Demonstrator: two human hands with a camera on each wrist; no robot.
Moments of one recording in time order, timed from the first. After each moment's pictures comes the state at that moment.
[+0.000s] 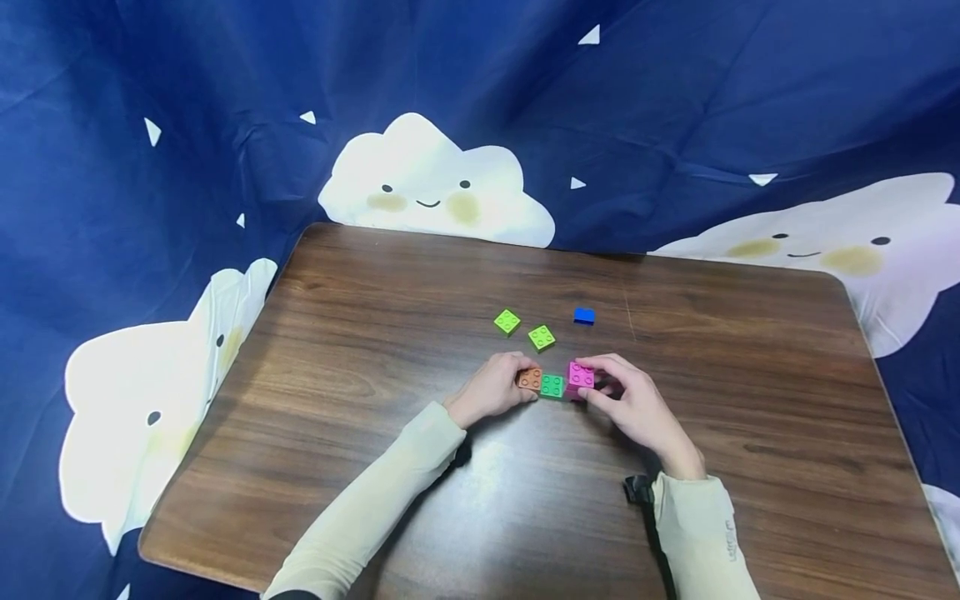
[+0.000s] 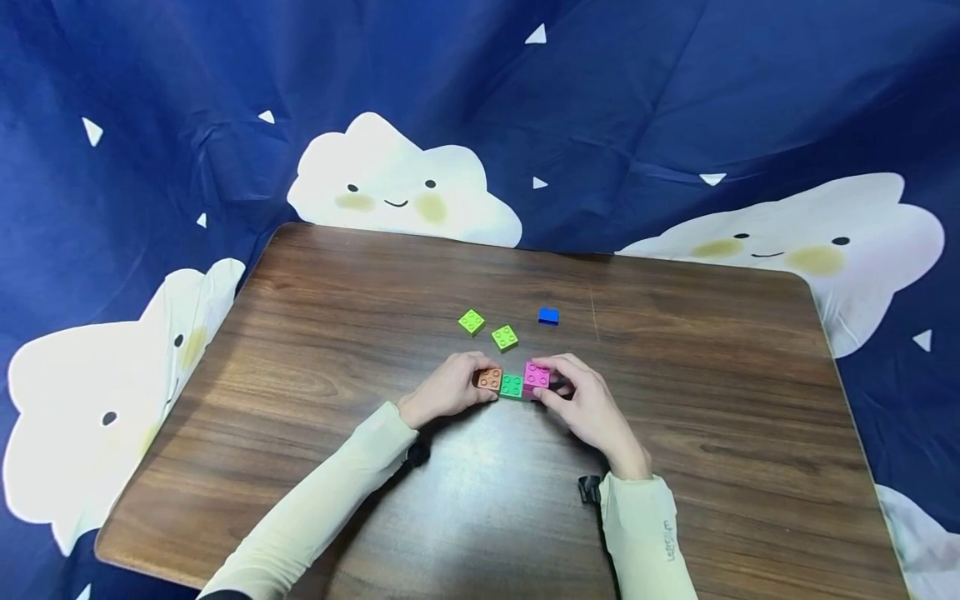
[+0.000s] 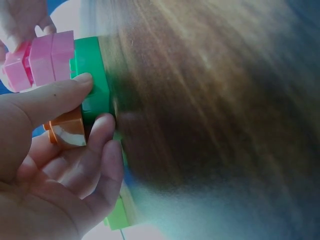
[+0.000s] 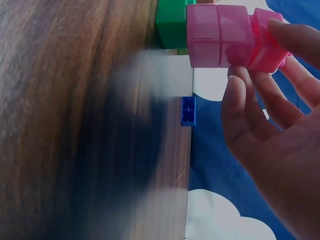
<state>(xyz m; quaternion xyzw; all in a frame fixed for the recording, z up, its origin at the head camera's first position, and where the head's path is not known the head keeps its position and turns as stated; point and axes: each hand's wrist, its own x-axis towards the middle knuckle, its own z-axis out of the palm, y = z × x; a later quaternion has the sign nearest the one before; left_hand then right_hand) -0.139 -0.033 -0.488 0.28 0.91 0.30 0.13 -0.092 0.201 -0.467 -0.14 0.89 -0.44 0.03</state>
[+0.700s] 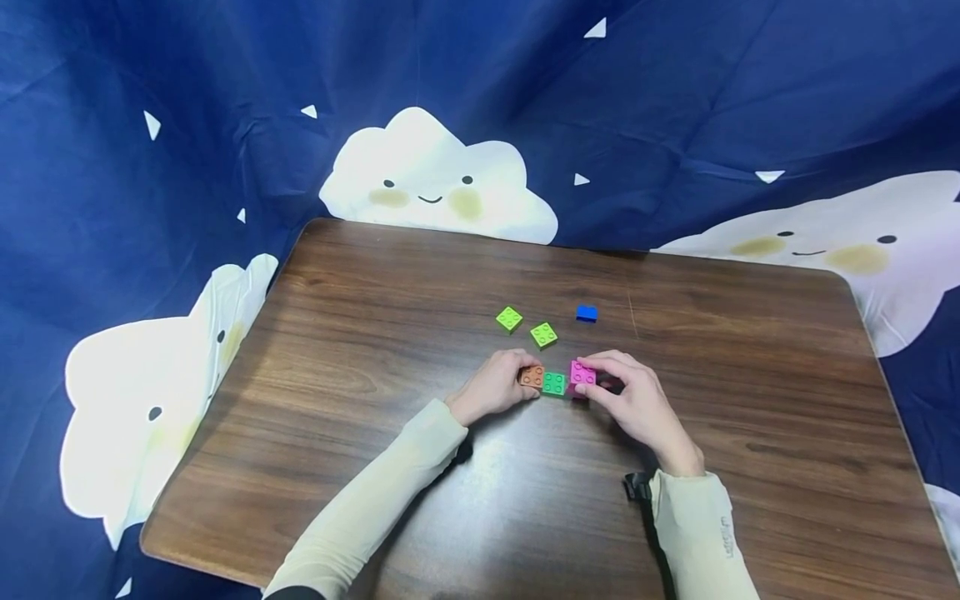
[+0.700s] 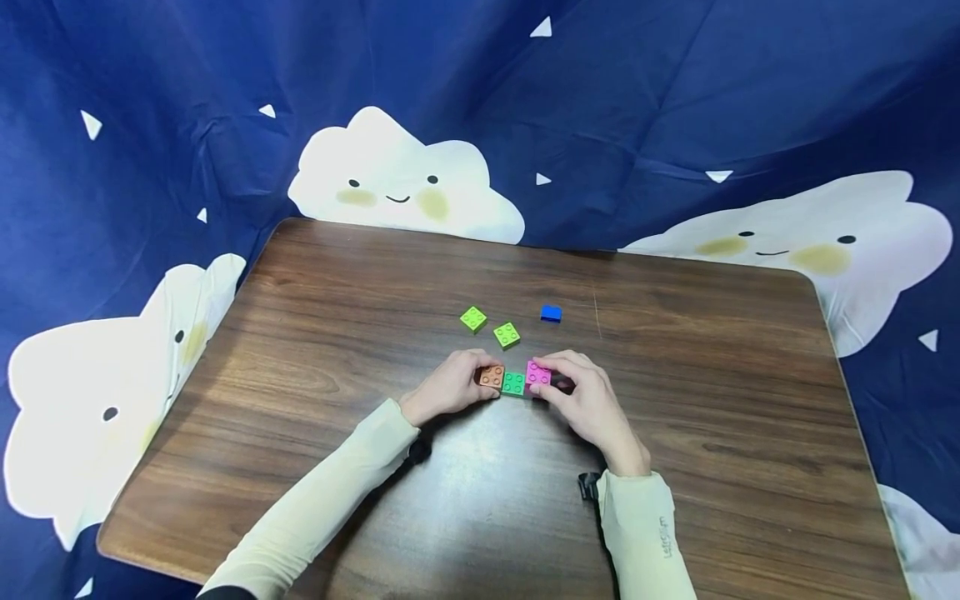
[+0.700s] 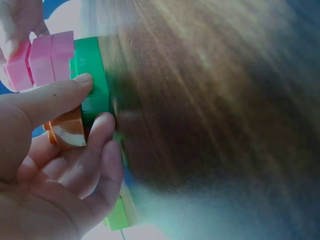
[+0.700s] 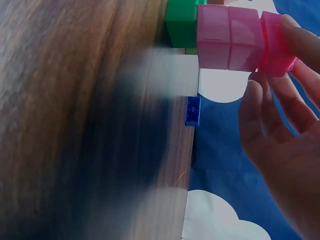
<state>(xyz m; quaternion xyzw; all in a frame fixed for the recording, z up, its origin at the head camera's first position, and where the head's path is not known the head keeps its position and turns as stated) -0.139 -0.033 -0.488 0.27 0.91 0.29 0.13 -0.092 0.195 -0.469 -0.15 0.90 -0.41 -0.04</state>
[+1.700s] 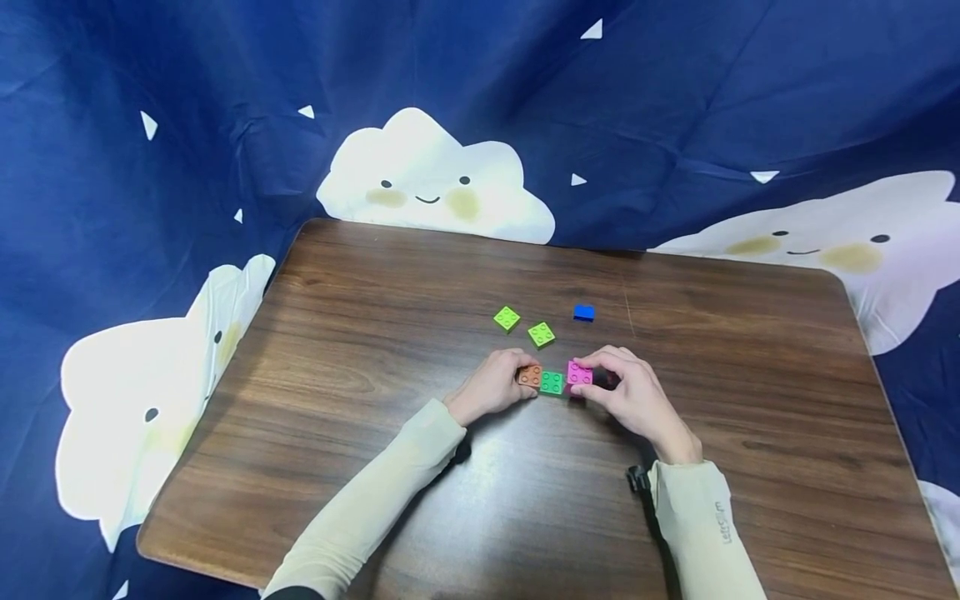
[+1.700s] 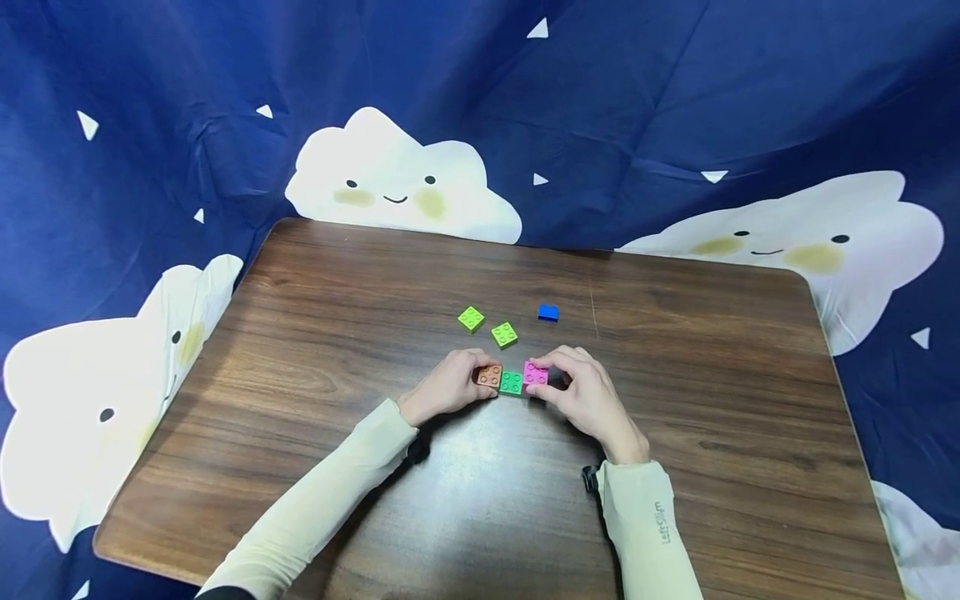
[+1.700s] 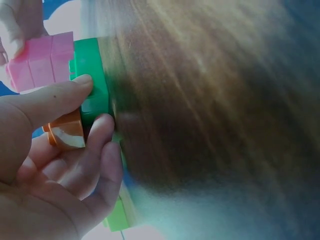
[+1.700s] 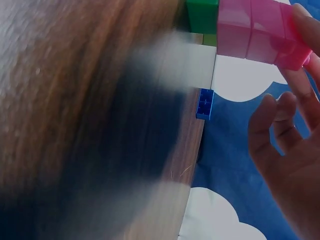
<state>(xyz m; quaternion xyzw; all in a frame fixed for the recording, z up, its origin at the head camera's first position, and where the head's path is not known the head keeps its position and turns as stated) -0.138 -0.033 -0.487 0.28 0.91 0.30 0.12 -0.099 0.200 -0.467 -0.15 0.90 -0.41 -0.01</state>
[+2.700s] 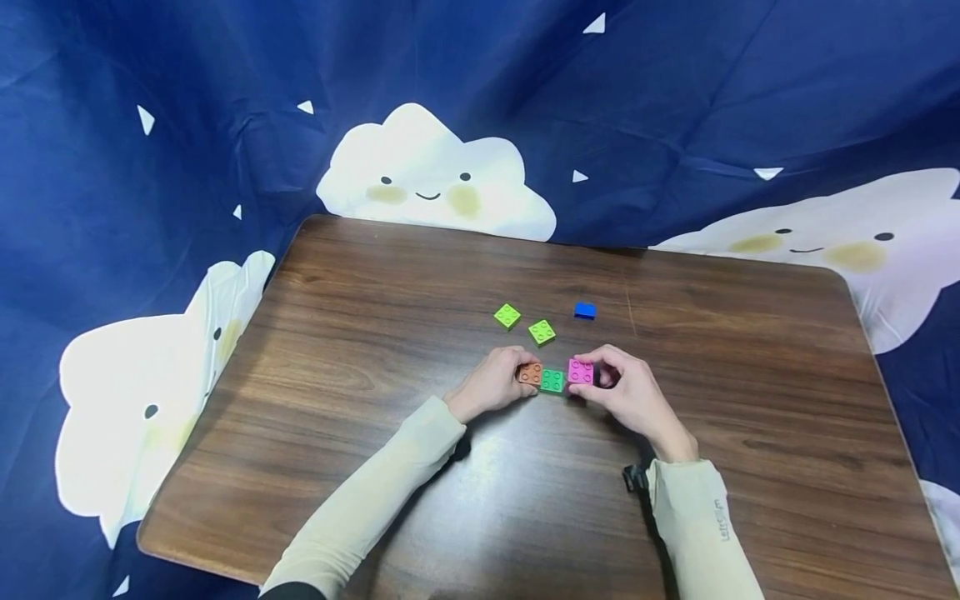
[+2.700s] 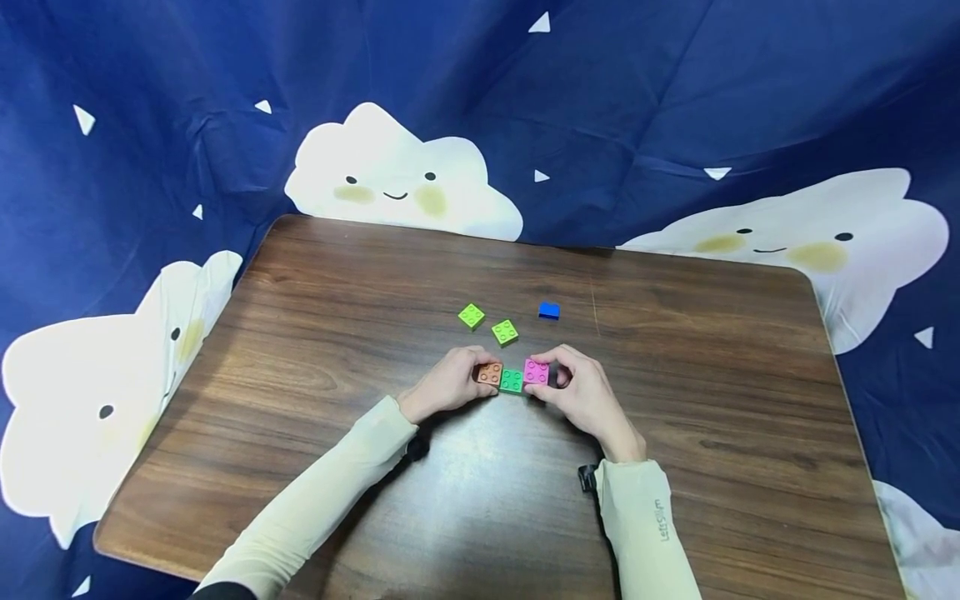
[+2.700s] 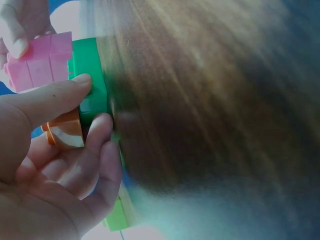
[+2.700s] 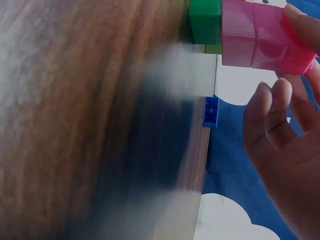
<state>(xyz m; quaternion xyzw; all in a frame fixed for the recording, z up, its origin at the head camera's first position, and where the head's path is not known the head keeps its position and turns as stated) -0.140 -0.033 -0.489 0.27 0.90 0.30 0.13 -0.100 0.198 -0.472 -0.10 0.88 -0.45 0.04</state>
